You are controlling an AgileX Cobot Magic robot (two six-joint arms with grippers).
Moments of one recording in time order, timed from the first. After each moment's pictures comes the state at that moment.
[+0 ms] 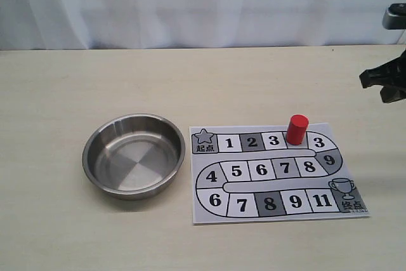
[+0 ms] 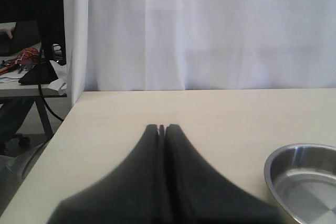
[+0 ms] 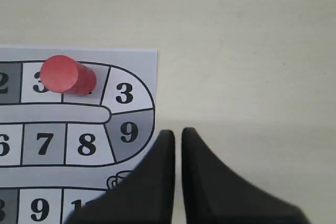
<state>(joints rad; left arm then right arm) 0.02 0.00 0.01 0.09 0.15 -0.05 -0.10 1.56 -1.13 0.07 0.77 -0.21</state>
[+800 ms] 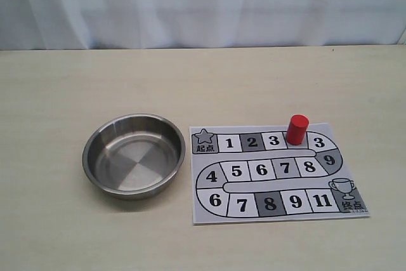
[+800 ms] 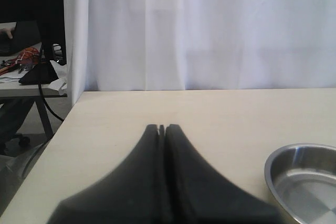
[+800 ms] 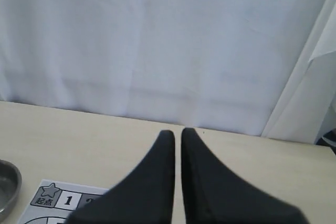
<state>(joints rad) 0.02 0.00 0.01 0.09 0.15 -0.05 -0.04 0.25 -1.01 0.10 0.97 -0.22</state>
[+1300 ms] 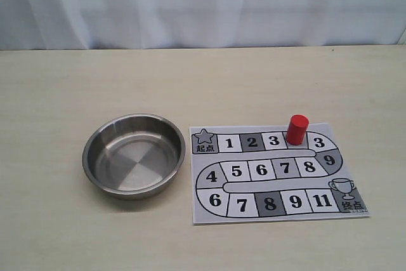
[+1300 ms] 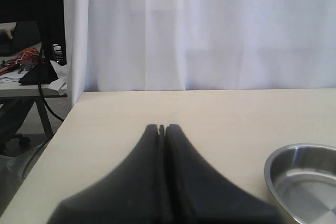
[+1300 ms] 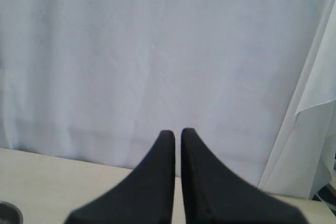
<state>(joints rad) 0.02 0.00 0.01 0.09 0.15 -0.05 -0.01 0.02 -1.01 0.10 0.97 -0.22</state>
